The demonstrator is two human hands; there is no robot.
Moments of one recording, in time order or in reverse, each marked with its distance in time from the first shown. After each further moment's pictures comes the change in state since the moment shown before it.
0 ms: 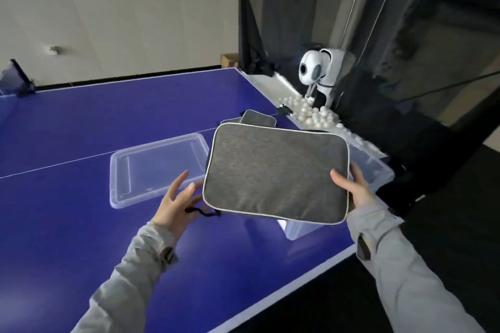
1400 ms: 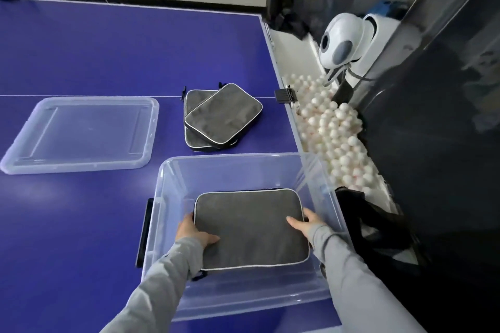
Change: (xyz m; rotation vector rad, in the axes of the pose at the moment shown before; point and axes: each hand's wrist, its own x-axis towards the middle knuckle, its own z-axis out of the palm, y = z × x) left_hand 0.220 -0.227 0.222 0.705 0.599 -0.539; right_hand 0.342 0.105 -0.188 -0.885 -0.338 0.548
